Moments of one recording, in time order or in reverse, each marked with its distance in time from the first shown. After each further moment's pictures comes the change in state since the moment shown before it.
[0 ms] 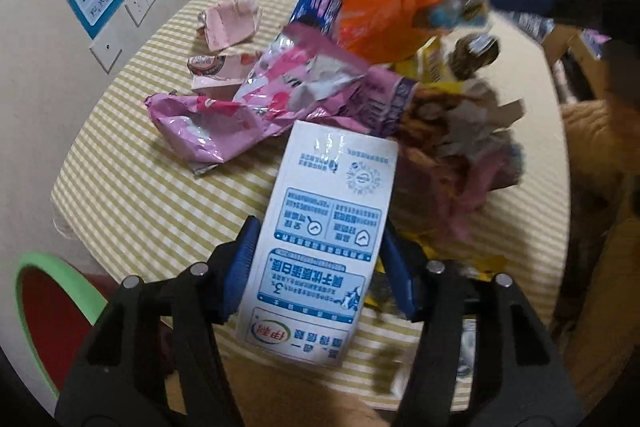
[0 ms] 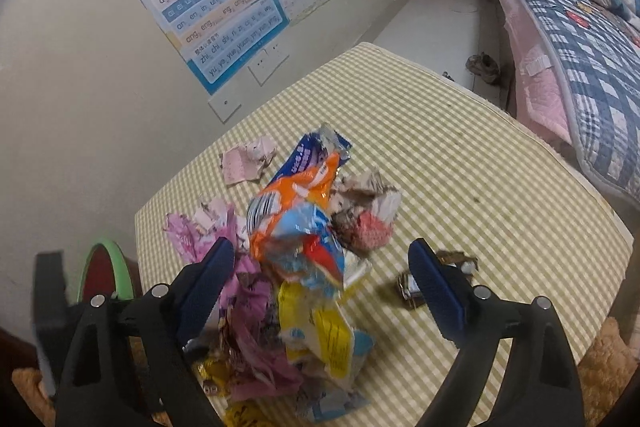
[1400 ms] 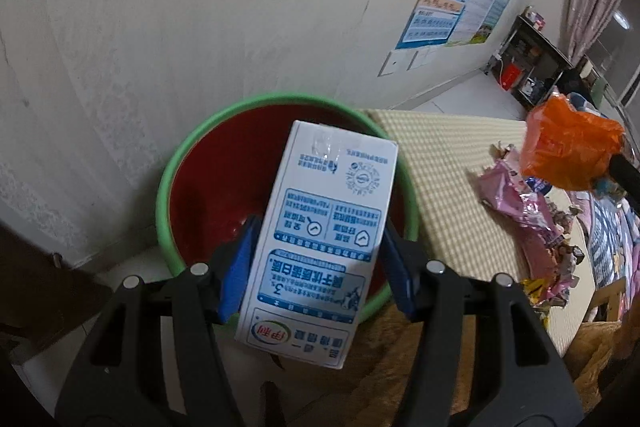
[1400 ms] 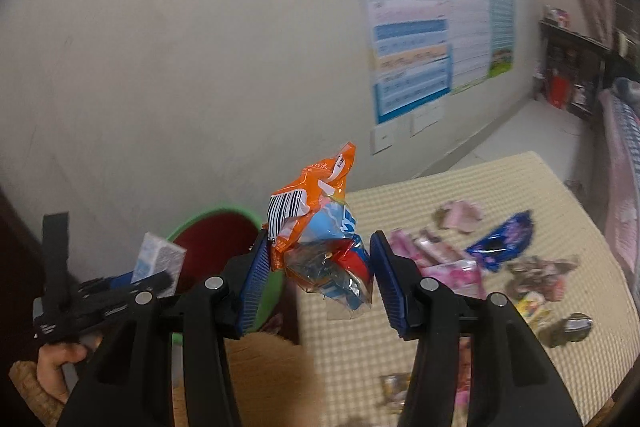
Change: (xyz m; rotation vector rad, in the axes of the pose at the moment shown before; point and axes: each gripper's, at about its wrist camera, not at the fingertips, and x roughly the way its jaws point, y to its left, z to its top) left arm -0.150 0.154 -0.205 -0.877 -0.332 0.305; right arm -0.043 0.239 -0.067 -0.461 -0.144 0.216
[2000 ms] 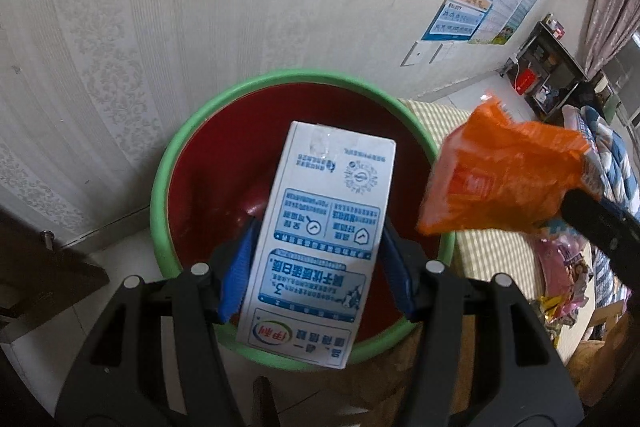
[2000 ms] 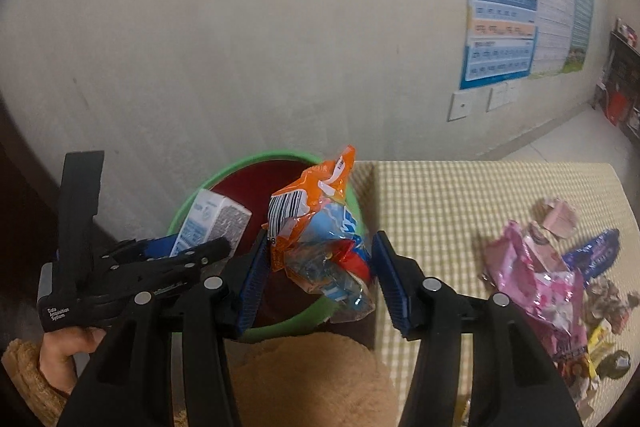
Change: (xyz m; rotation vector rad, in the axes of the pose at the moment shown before) left arm 0.035 0.020 0.007 -0.077 0.046 0.013; right arm 0.084 0.068 -0.013 -0.154 0.169 0.140
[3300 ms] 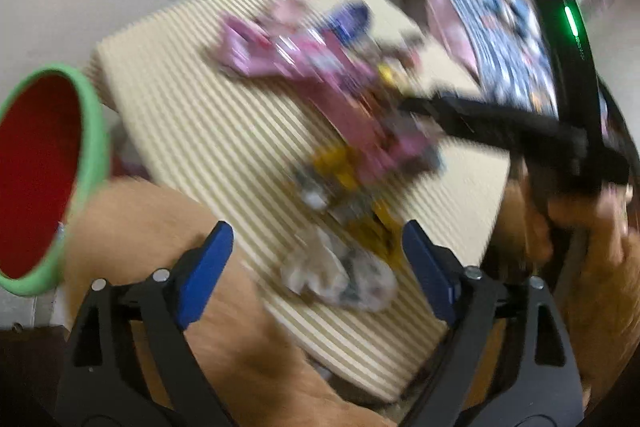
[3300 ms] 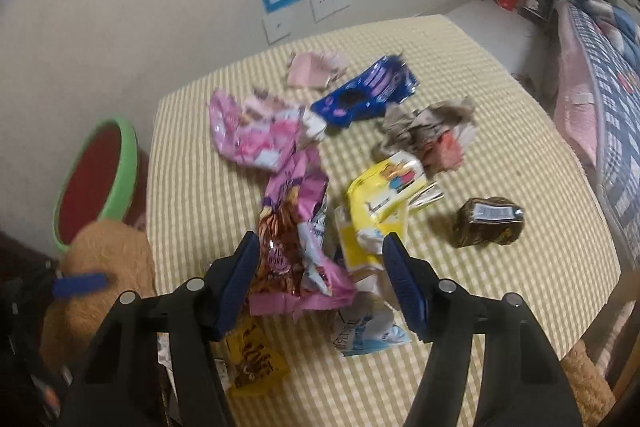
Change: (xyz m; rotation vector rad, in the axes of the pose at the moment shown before) left arm -0.015 -0.238 -0.124 0.539 0.318 -0.337; right arm -0.096 -0.204 -0.120 0.343 0.177 -0.274
